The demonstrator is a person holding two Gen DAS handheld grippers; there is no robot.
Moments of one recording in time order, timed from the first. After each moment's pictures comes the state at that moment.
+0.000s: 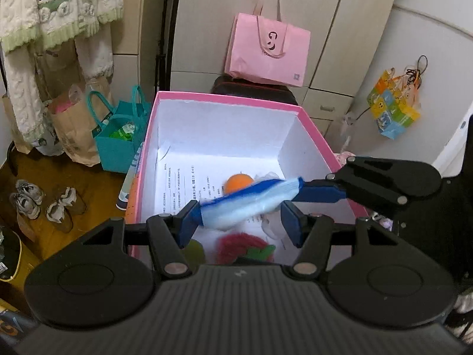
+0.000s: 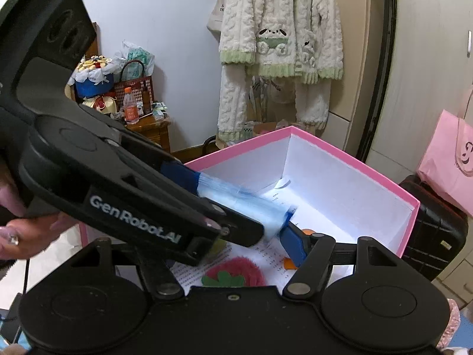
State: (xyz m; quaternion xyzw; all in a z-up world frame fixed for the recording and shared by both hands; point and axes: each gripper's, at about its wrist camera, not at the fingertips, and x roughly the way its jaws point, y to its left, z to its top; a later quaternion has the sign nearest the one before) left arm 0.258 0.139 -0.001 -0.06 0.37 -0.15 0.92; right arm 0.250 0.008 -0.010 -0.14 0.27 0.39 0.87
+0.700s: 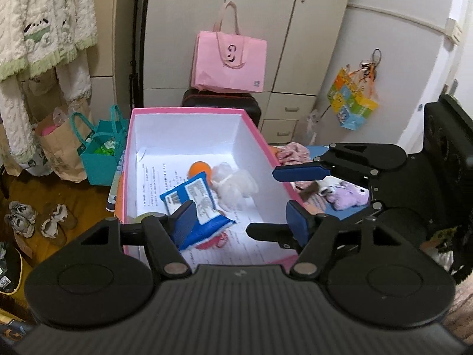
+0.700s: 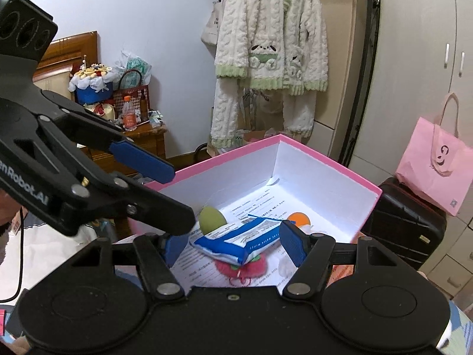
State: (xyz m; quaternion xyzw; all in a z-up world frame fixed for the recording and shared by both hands) left arm 0.167 0.130 0.053 -0.03 0.33 -0.21 0.92; right arm 0.188 -0.028 0.025 -0.14 0.26 0.36 0.89
